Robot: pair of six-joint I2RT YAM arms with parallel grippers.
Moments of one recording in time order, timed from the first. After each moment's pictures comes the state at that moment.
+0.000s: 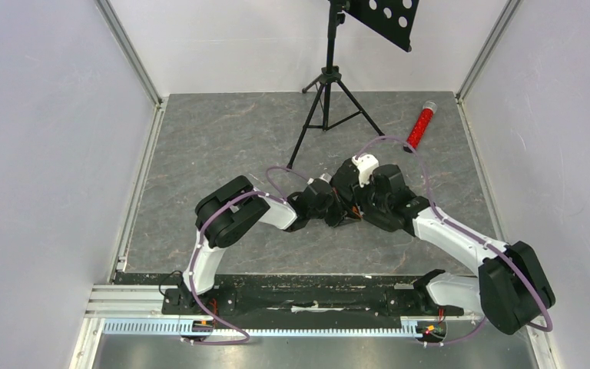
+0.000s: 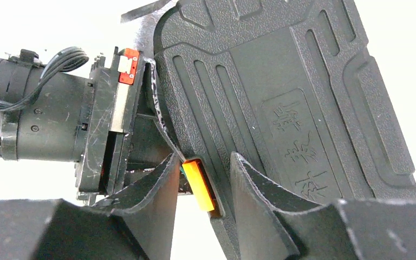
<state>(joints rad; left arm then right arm) -0.91 2.10 1.00 0.54 0.24 -1.35 0.51 1.20 0.59 -0.07 -0.05 -0.03</state>
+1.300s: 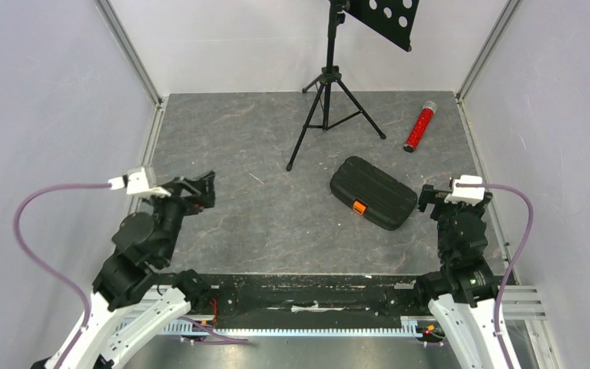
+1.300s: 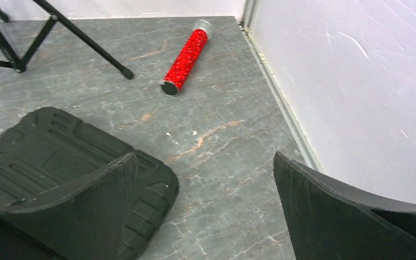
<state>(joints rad) -0.68 0.43 0.85 -0.45 -0.56 -0.45 0.21 0.30 0.50 -0.31 0.42 -0.06</state>
